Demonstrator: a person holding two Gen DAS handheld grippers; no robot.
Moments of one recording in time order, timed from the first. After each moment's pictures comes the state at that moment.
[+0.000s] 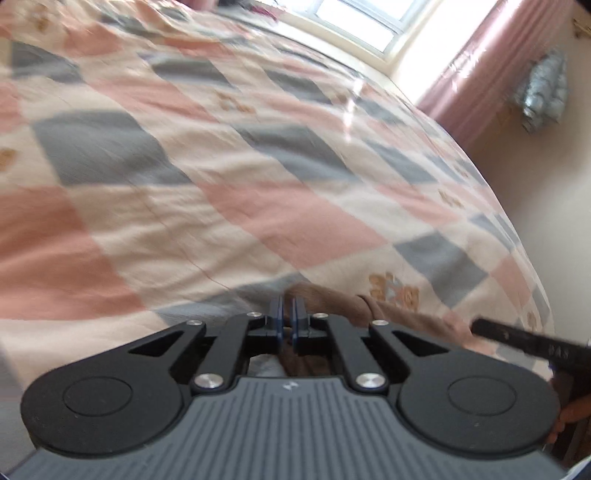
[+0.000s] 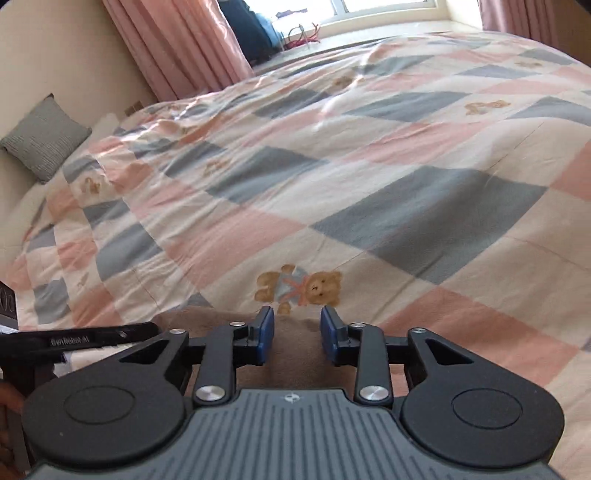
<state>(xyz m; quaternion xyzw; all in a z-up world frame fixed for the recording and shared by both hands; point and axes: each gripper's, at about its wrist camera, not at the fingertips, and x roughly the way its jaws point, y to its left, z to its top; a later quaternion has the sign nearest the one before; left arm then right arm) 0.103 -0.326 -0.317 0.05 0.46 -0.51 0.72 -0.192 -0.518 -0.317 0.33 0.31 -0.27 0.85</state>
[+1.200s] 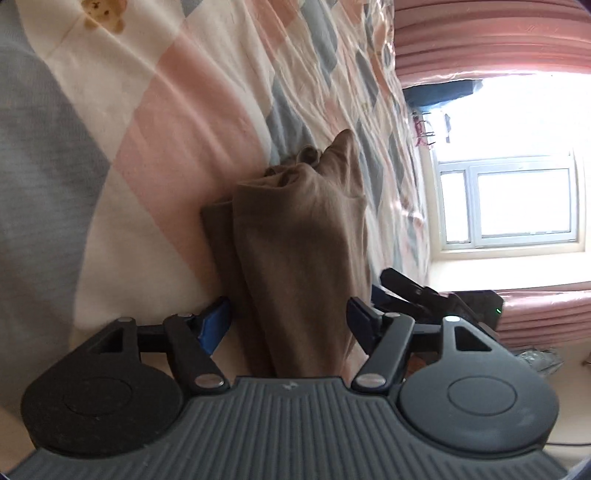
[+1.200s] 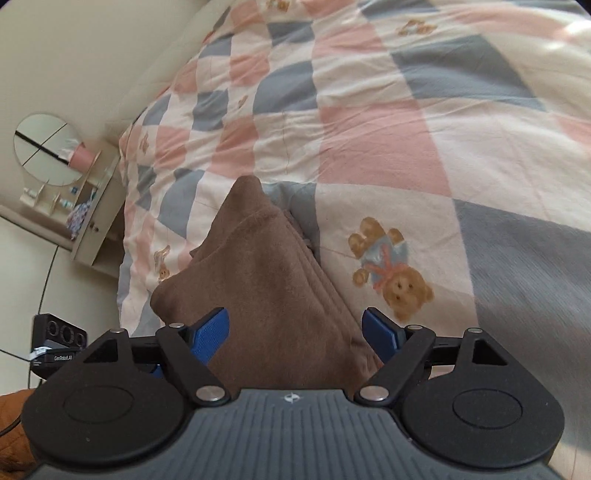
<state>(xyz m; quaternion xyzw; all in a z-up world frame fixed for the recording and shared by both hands) -0.060 -0.229 -0.400 -0.39 0.57 -0.28 0.67 -0.084 -0.623 -0.353 0.29 0.51 0.21 0.78</state>
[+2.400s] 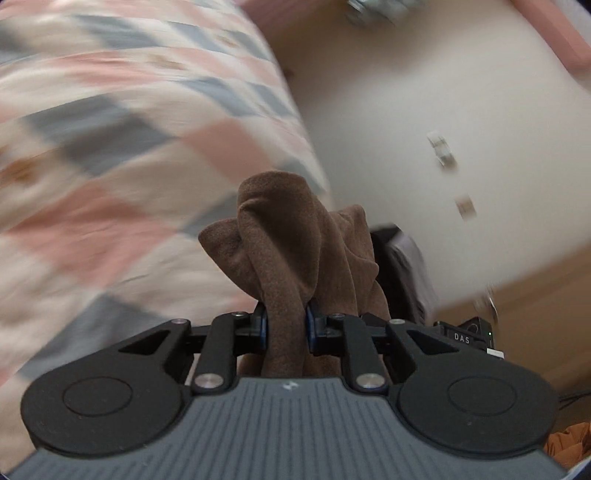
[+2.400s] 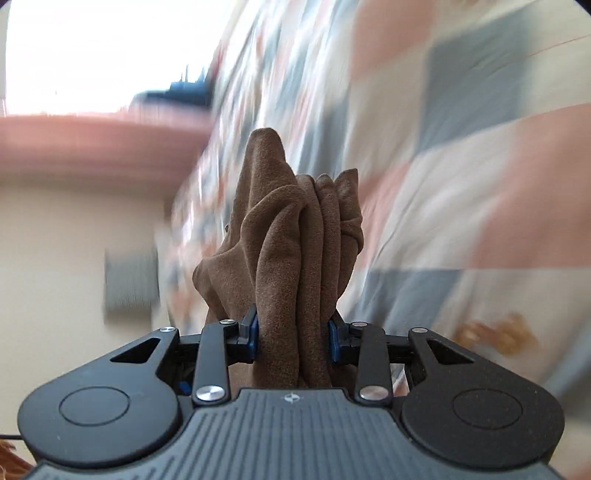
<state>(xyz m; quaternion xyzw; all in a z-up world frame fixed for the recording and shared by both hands) -0.153 -0.425 -0.209 0.06 0.56 -0.74 0.37 -0.501 -0.464 -0.264 0.68 0.09 -0.26 0.68</state>
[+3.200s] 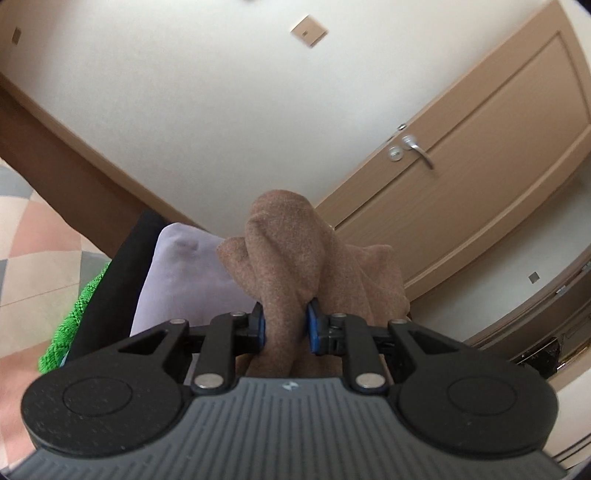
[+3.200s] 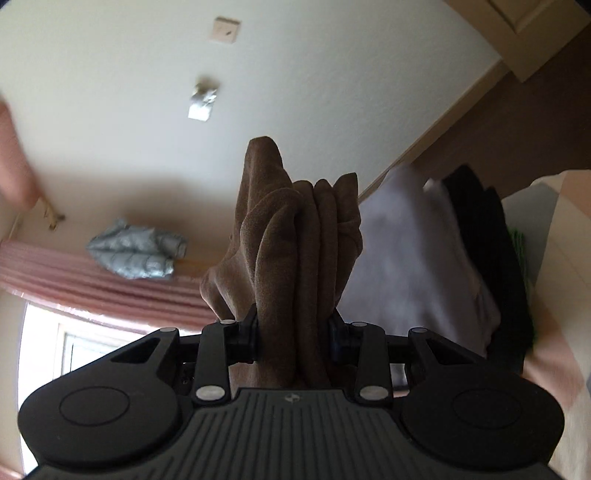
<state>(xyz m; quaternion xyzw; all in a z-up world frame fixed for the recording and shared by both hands) -0.676 -0.729 -0.118 0.24 0.40 -0.87 0.12 -0.873 -0.482 -0.192 0.56 -0.34 -0.61 0.45</state>
